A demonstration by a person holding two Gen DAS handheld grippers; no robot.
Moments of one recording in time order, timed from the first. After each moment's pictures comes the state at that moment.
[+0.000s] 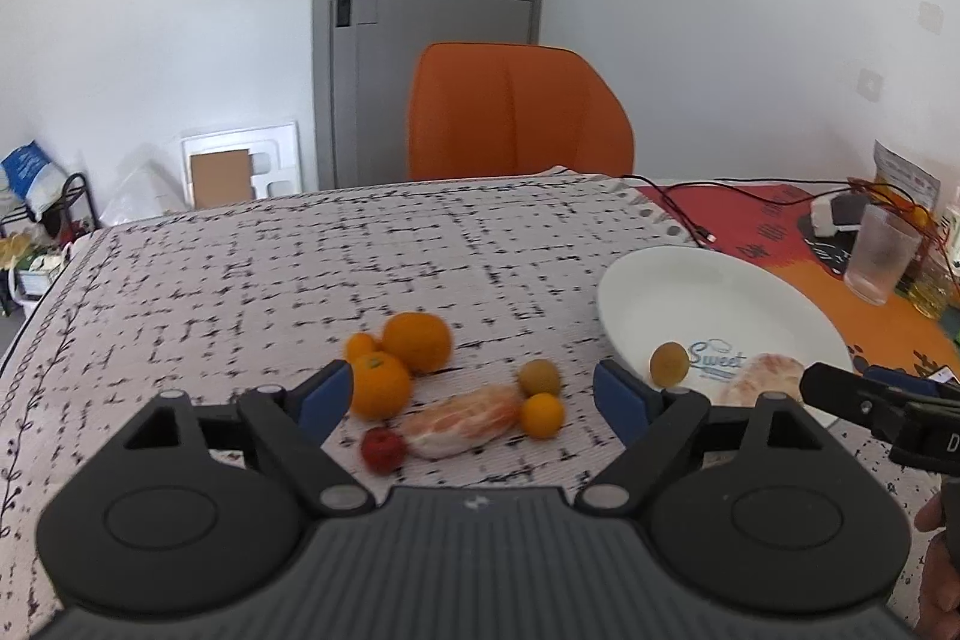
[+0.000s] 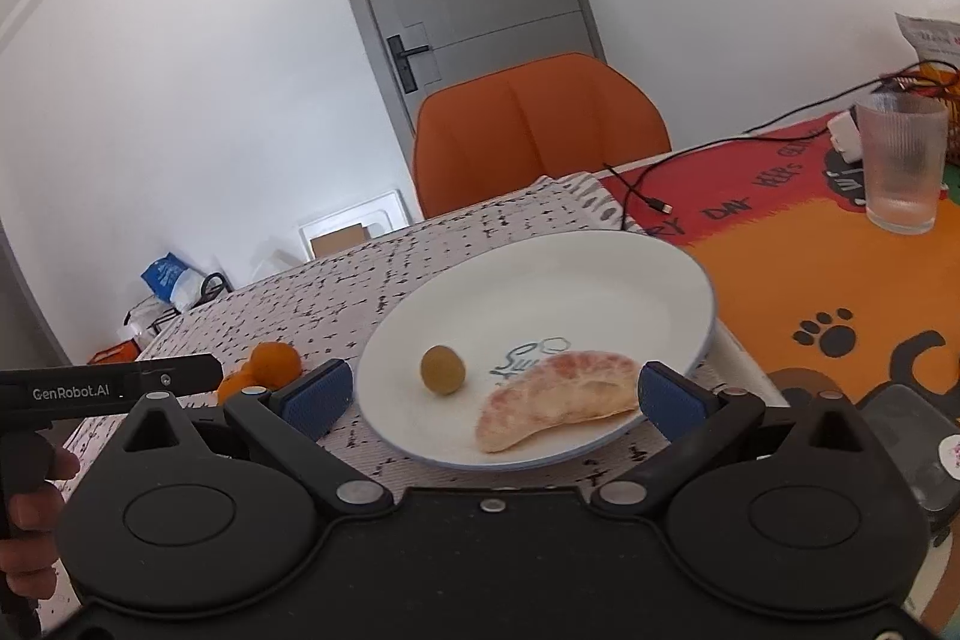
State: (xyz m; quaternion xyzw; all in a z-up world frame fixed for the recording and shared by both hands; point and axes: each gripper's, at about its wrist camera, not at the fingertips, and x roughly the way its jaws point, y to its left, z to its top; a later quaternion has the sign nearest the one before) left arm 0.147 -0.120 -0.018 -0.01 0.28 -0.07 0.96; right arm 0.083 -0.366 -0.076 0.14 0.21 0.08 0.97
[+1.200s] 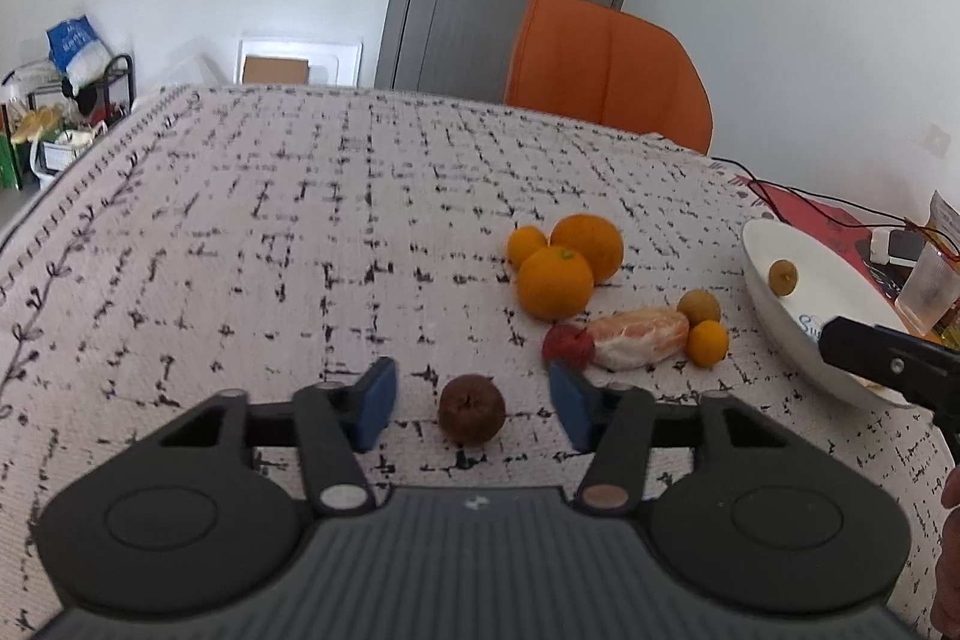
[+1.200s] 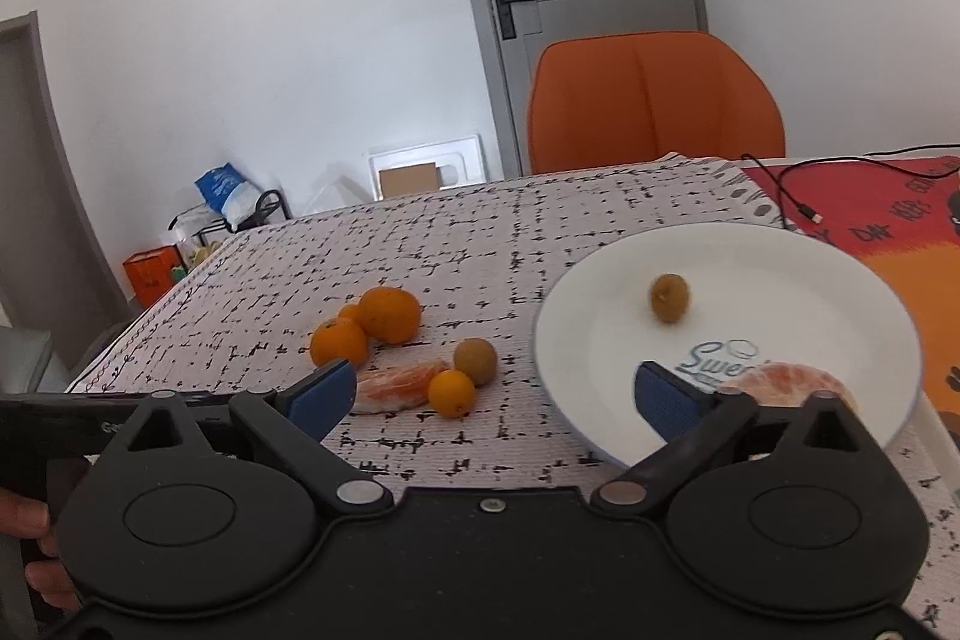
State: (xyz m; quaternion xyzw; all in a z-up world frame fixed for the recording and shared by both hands) left arm 0.151 -0.031 -0.072 -0.10 0.32 -0.04 0.94; right arm 0.112 -0.276 -0.071 0.06 0.24 0.15 0.96
